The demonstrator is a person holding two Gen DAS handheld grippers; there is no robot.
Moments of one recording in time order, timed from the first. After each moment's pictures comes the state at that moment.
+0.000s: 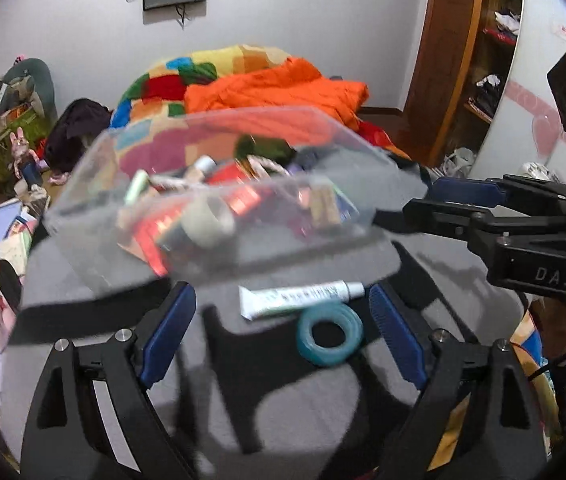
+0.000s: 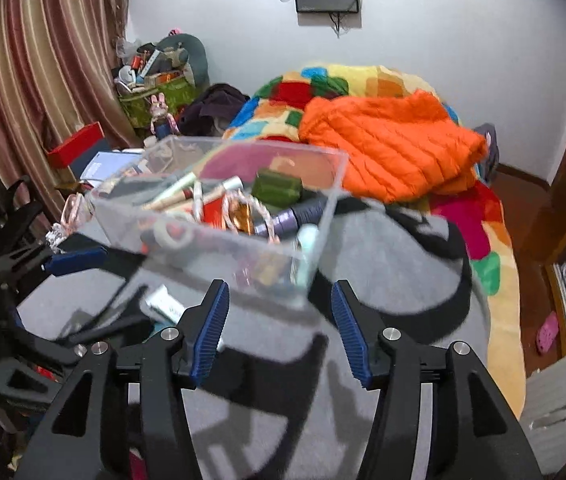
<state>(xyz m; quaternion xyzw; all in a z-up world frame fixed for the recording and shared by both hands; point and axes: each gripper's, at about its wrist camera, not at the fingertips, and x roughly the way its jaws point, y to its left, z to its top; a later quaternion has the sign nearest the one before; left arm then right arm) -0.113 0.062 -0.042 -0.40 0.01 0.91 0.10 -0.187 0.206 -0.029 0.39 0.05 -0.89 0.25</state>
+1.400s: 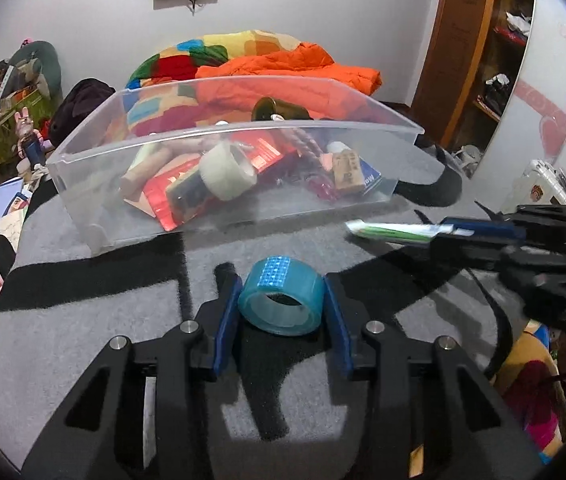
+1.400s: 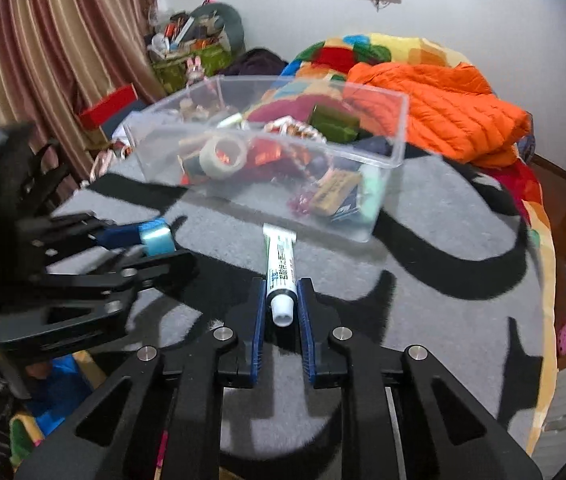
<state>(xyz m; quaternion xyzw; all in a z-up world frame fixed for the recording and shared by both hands) -0.107 0.043 -0.067 -0.41 -0.01 0.91 0.09 -0.156 0.189 -0.053 0.41 0.07 -0.86 0.30</state>
